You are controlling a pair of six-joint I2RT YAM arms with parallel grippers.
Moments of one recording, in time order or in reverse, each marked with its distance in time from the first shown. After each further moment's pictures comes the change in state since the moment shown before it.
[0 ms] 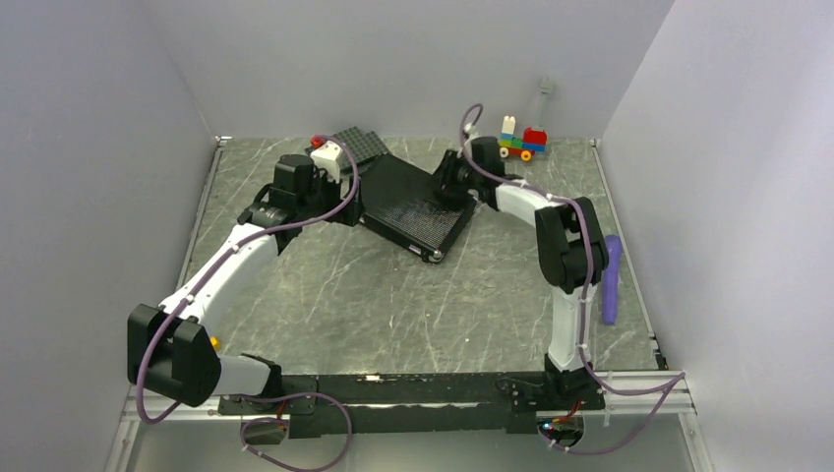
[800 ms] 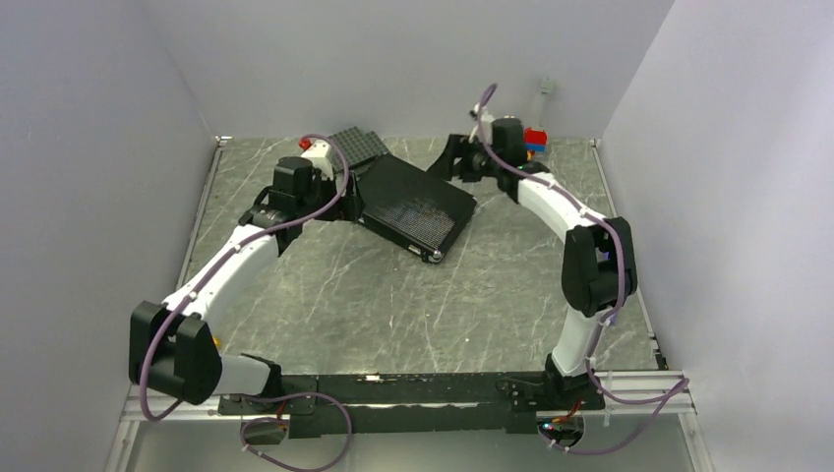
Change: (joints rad) left arm 0.016 -0.013 -0.038 0.033 -0.038 -0.145; right arm 0.030 -0.282 -0.078 -0.192 -0.126 -0.140
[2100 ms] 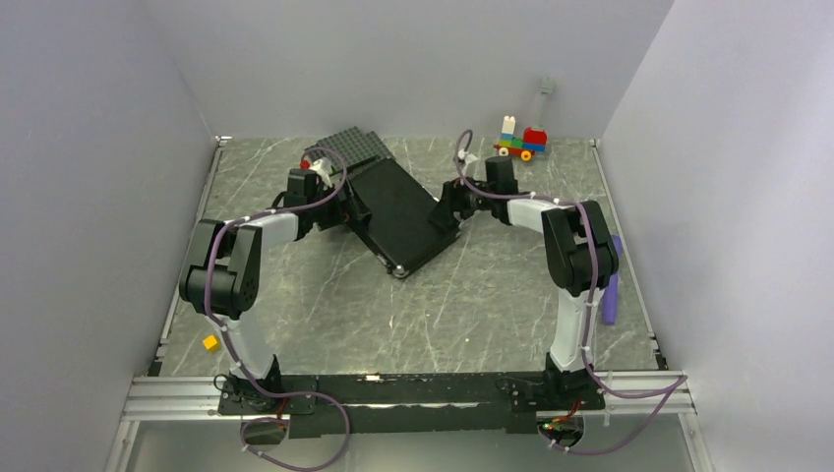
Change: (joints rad) left arm 0.128 0.517 -0.022 0.412 0.253 -0.326; right arm -0.089 0.220 -0.137 0.200 -0.261 -0.352
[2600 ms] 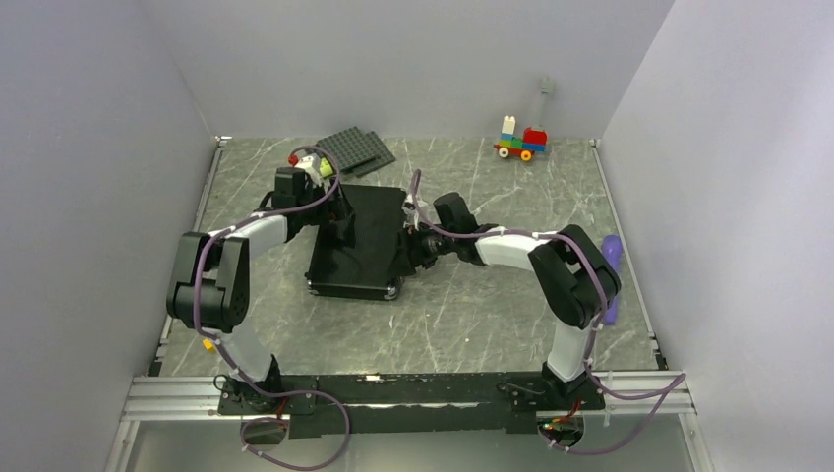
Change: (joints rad) left arm 0.060 -0.095 -0.047 -0.032 -0.137 0.169; right arm 0.367 -0.207 -0.269 0.033 0.036 0.271
